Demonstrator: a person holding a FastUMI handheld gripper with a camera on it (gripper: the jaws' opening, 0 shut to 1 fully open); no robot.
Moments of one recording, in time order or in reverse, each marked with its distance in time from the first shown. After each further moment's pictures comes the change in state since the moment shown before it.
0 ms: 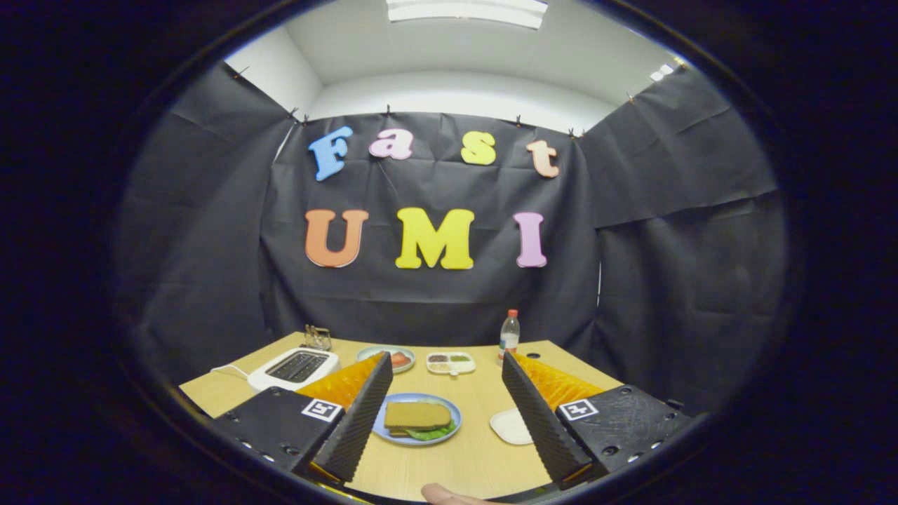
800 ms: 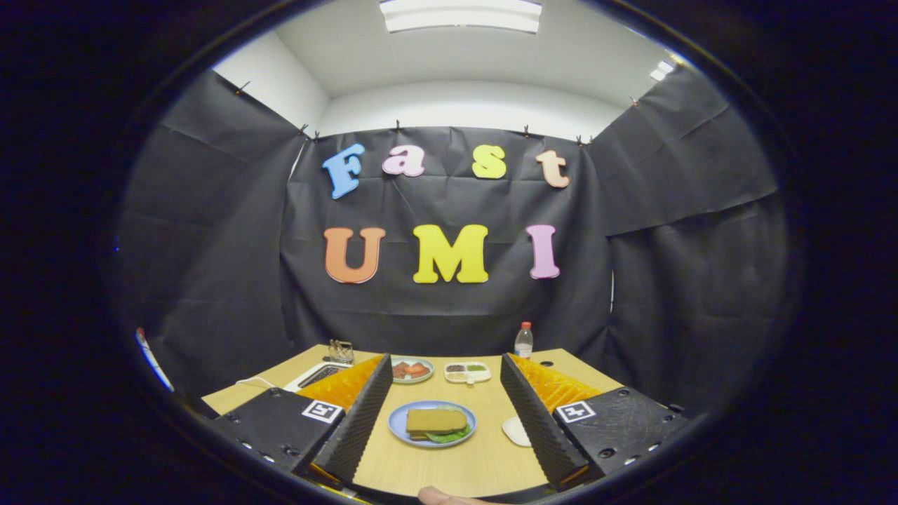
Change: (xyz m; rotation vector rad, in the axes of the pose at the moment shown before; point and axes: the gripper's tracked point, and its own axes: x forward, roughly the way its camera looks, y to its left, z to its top) arm -0.021 0.006 0.022 0.042 0.001 0.071
